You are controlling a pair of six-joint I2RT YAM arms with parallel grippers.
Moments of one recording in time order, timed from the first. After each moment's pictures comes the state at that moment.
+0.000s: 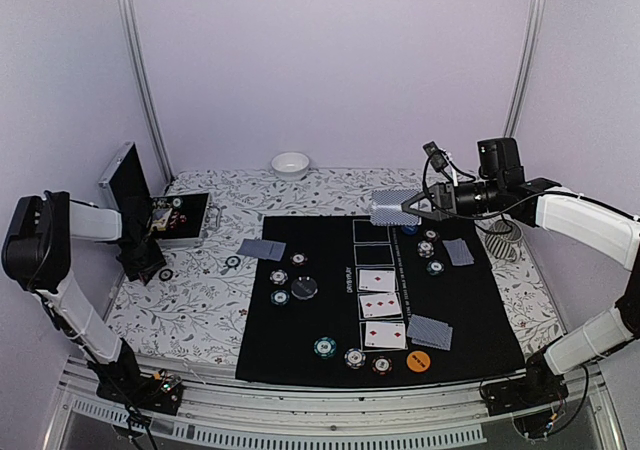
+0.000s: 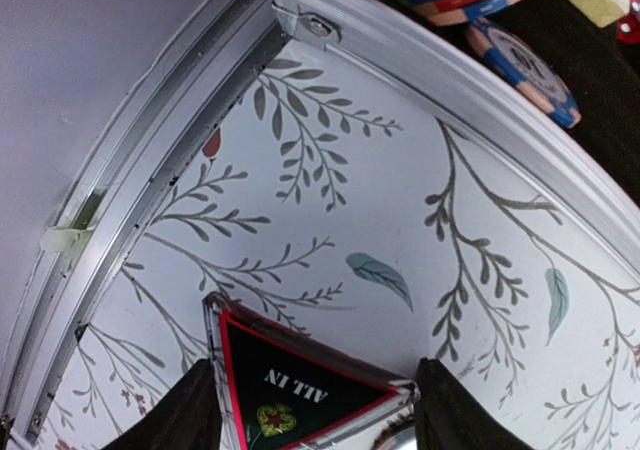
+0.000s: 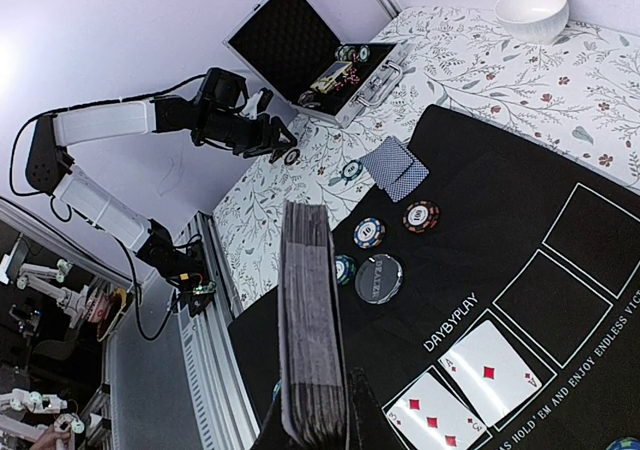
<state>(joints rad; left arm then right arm) 0.12 1.66 0.82 -0.38 -0.23 -0.51 0.38 1.38 1.04 -0.20 -0.87 0.26</state>
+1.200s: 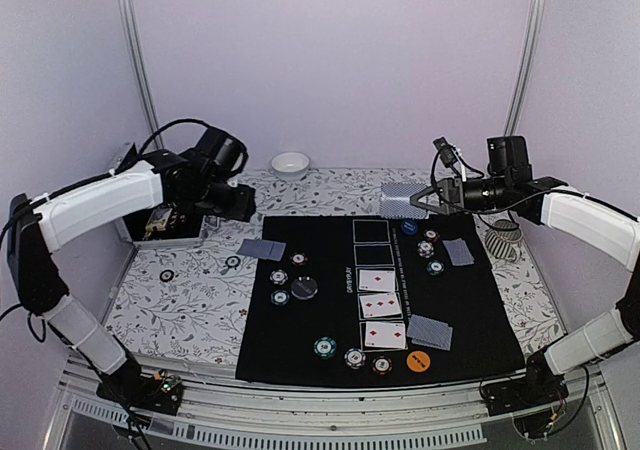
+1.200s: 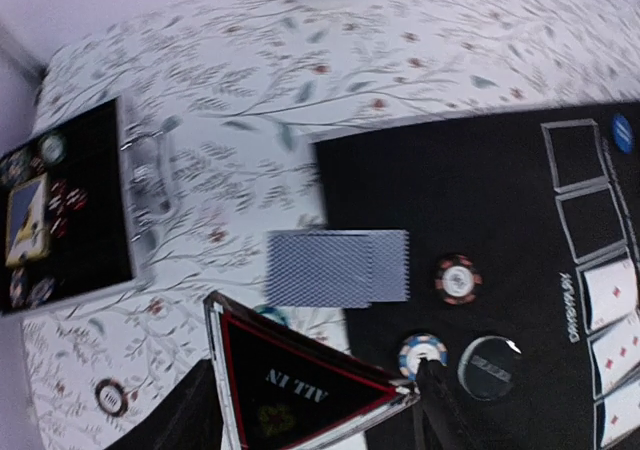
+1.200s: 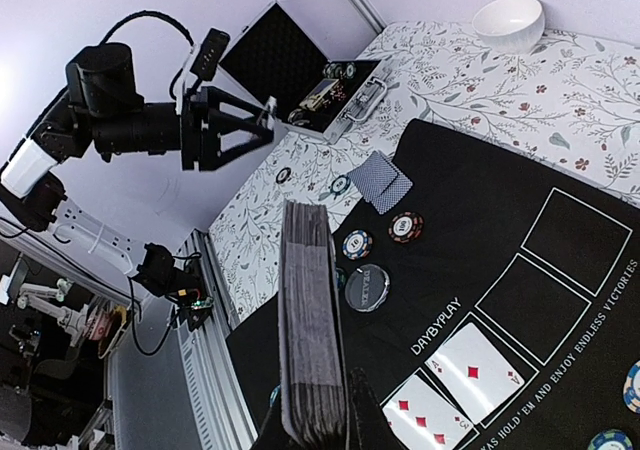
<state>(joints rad) -0.60 1.52 1.31 -0.68 -0.30 -0.34 0.33 1.37 1.04 -0.20 -0.89 0.27</state>
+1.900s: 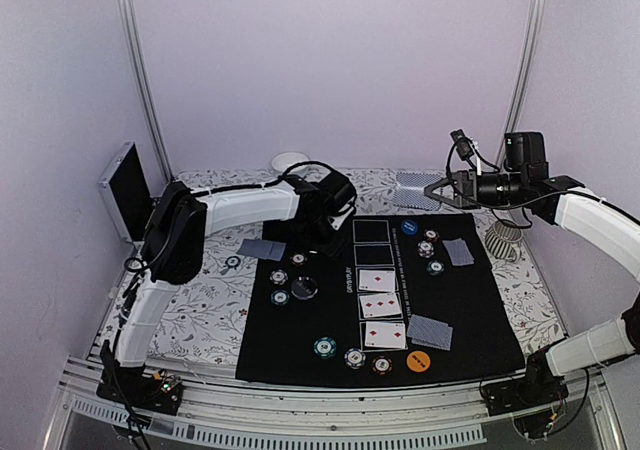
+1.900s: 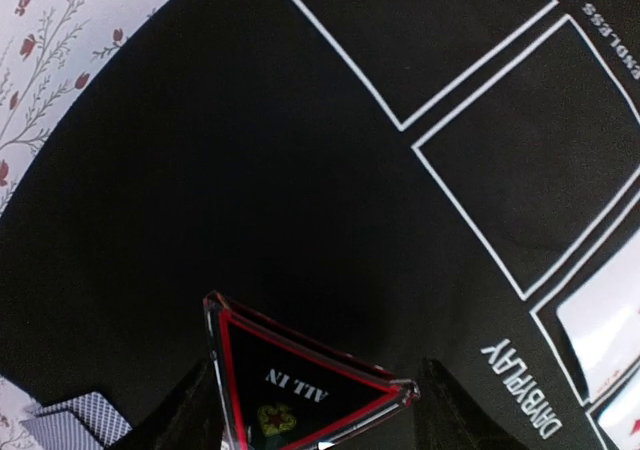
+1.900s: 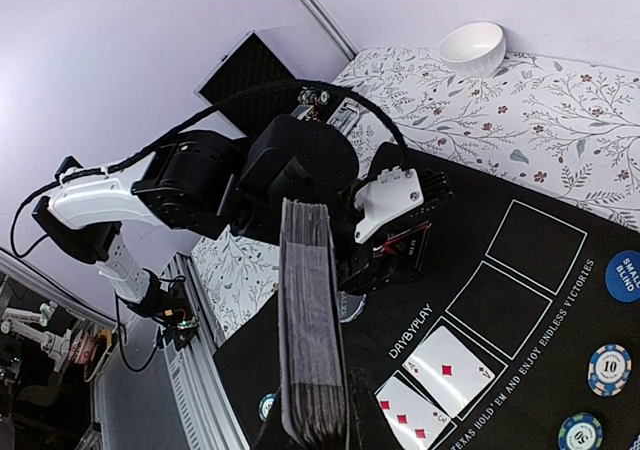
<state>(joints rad) -0.84 2.38 2.02 -0.81 -0.17 -0.10 0.27 1.29 1.04 -0.25 -0.85 0.28</state>
